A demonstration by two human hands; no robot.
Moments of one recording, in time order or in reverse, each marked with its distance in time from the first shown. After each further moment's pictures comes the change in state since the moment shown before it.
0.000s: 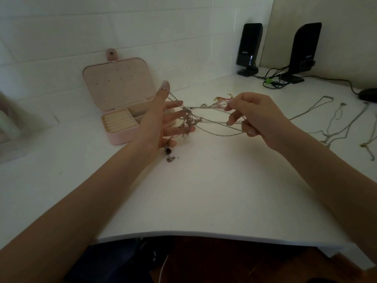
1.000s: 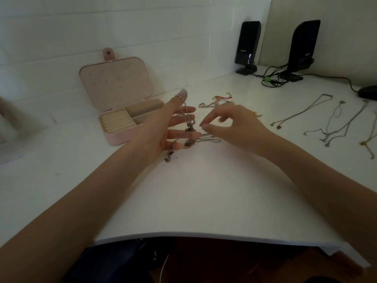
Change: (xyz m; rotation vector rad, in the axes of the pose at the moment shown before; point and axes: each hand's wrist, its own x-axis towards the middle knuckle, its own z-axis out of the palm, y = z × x) left_hand 0.000 0.000 0.004 0.146 -0.124 -0.033; right_hand -0.004 0.014 0.025 -0.525 -0.085 -0.322
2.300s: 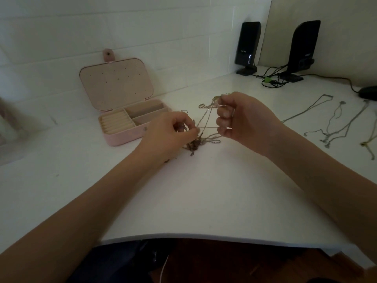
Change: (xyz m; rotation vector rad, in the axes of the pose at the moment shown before) left_hand 0.018 -0.029 -0.004 0.608 0.127 0.500; right_hand 0.001 -0.014 -0.018 1.162 -0.121 0.397
